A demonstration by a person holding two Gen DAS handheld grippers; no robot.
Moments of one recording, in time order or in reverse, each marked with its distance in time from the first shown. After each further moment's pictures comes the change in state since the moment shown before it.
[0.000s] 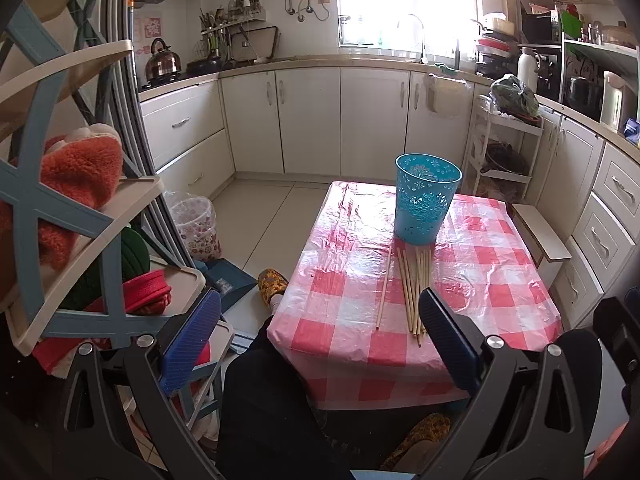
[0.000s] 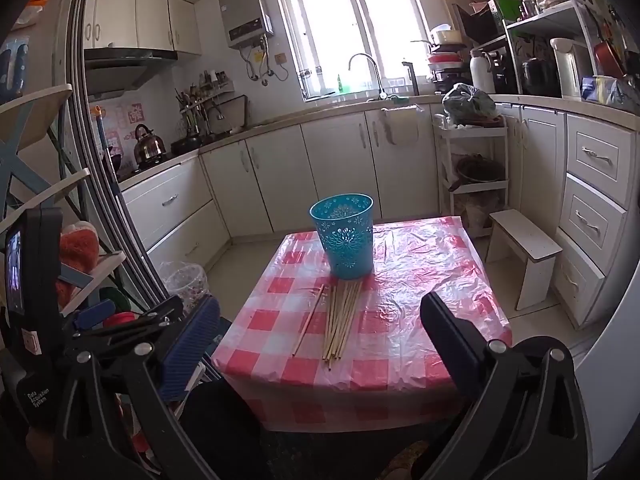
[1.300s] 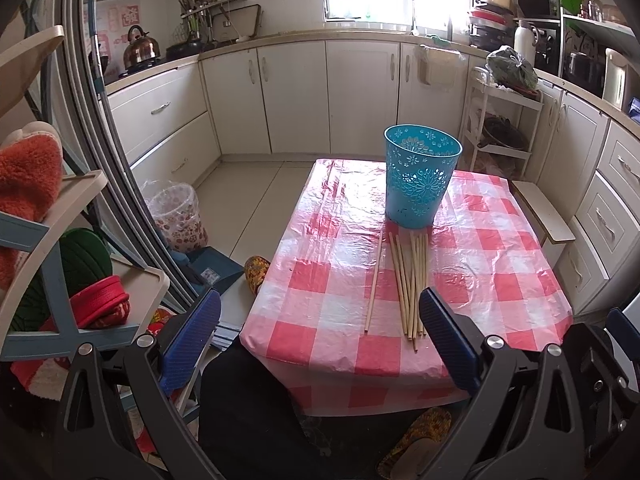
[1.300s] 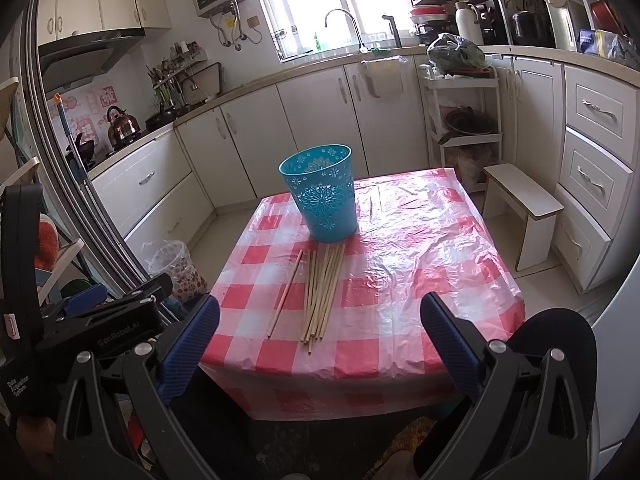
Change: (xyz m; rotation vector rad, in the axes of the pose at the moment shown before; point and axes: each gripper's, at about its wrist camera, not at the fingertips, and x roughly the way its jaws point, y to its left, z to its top) left arm 0.062 -0.028 0.006 0.038 0.086 -0.017; right arm 0.056 -0.024 -0.007 0.064 0.136 -0.032
